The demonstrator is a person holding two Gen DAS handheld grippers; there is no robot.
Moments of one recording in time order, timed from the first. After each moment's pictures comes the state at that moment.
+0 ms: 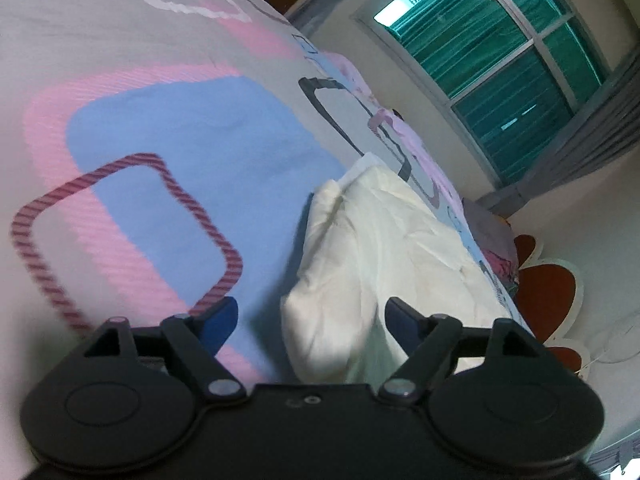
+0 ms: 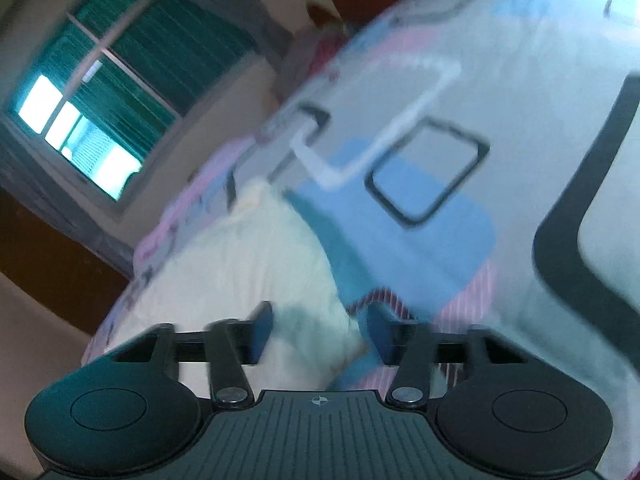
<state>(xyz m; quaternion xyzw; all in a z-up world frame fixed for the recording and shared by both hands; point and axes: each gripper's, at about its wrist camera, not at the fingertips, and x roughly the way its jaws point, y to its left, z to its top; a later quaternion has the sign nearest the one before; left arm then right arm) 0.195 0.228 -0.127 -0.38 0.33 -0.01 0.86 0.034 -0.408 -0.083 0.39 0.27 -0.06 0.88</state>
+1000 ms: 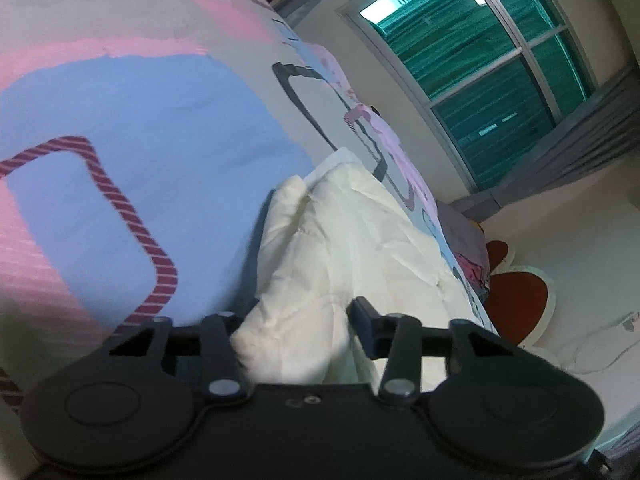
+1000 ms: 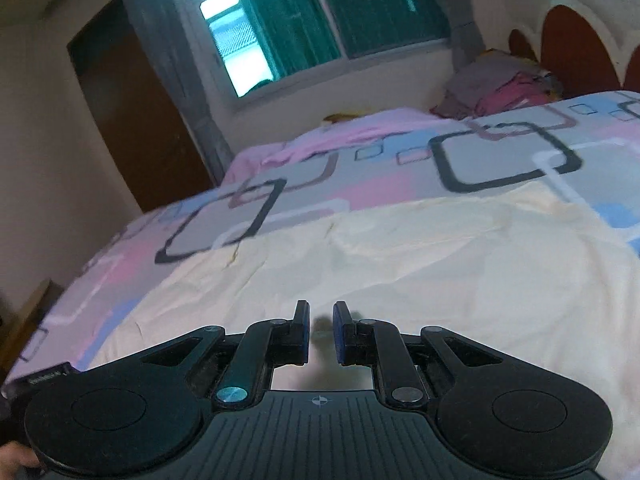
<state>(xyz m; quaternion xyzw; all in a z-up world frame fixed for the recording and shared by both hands) 0.238 0.218 -0.141 -0.41 0.32 -0.05 0.85 0.153 -0.181 -0.056 0.16 0.31 0.11 0.93</state>
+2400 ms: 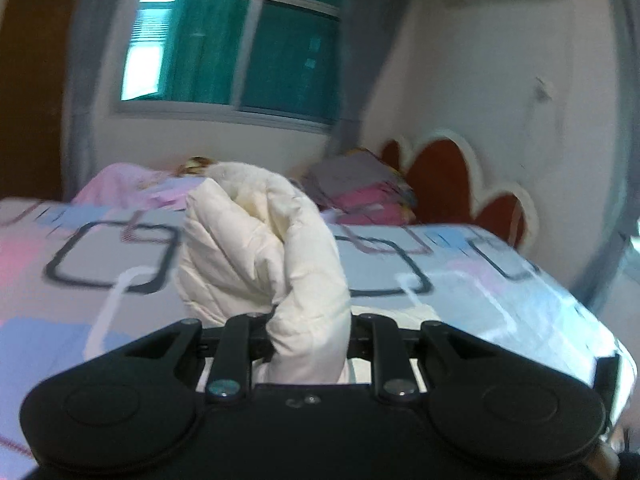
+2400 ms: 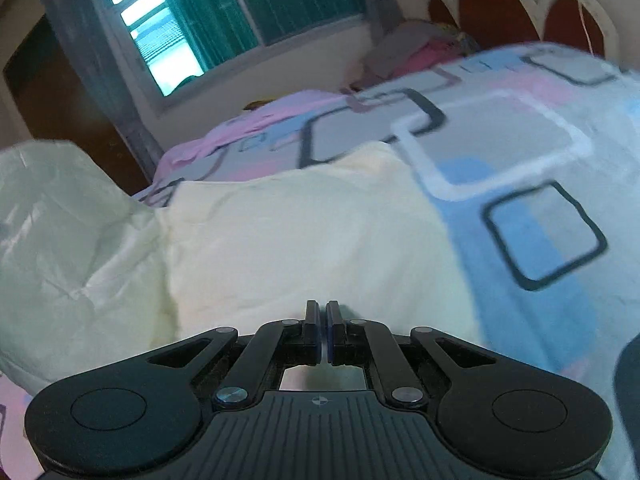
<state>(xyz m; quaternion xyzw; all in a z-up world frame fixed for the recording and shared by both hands) 0.202 -0.017 0.054 -0.04 0.23 -0.22 0.95 0.106 -0.362 -0.084 0.24 0.35 0.05 0.91</state>
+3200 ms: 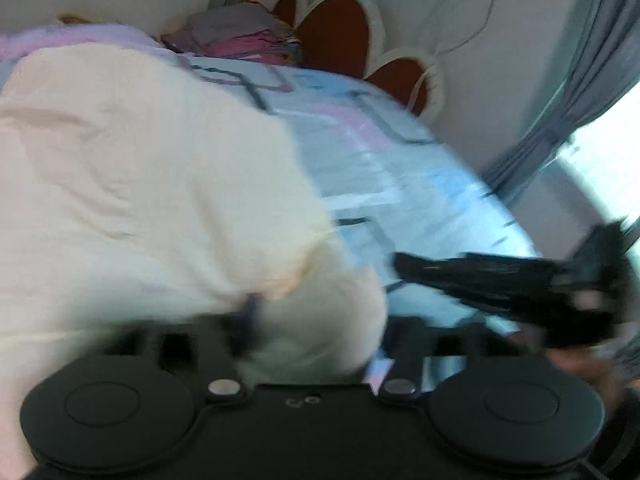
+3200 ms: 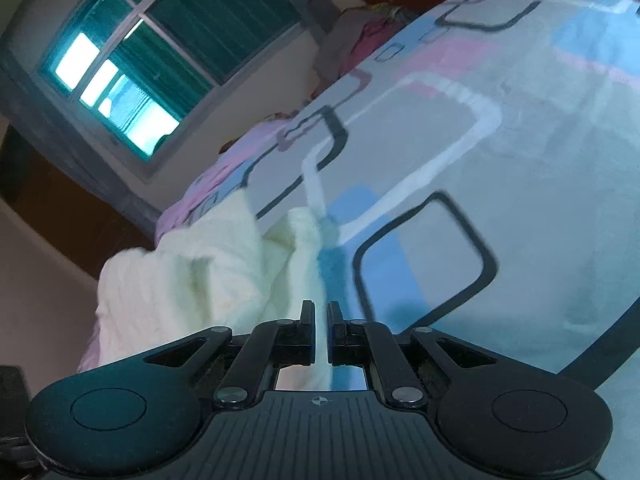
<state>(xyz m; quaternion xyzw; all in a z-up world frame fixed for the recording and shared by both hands) 0.231 -0.215 -0.057 -0.08 0.42 -0.39 0.82 0.069 -0.511 -0.072 0.37 0.31 0.02 0.88</state>
